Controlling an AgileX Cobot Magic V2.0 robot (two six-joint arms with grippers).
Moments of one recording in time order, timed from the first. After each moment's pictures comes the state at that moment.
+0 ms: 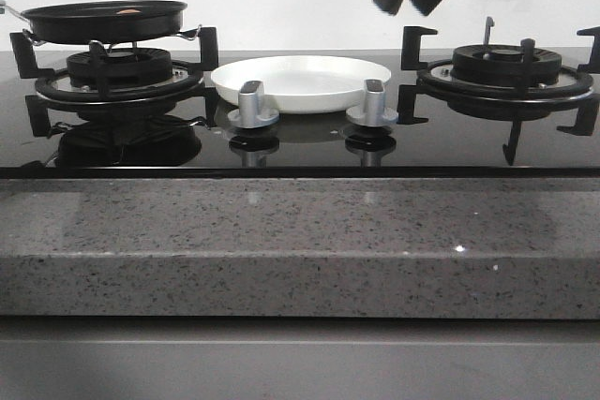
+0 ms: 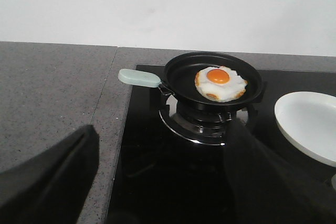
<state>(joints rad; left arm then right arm) -0.03 0.56 -0.71 -0.08 0.45 0.02 0.27 1.91 -1.91 0.23 1.17 -0.13</state>
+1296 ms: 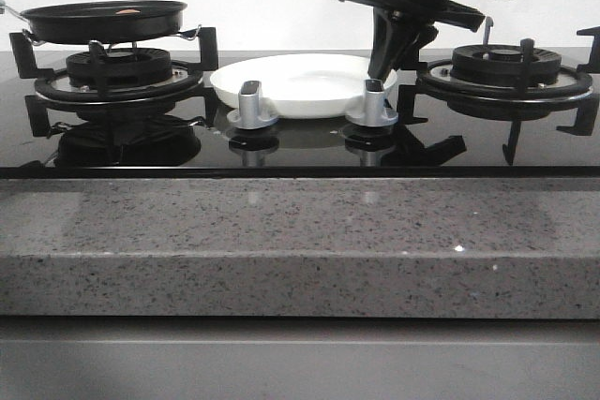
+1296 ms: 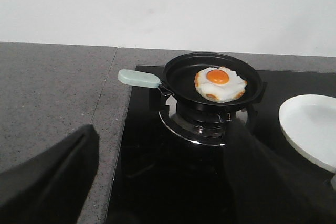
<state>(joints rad) -0.03 0.56 -0.71 -0.08 0.45 0.02 0.22 2.23 -2.20 0.29 1.22 -0.07</state>
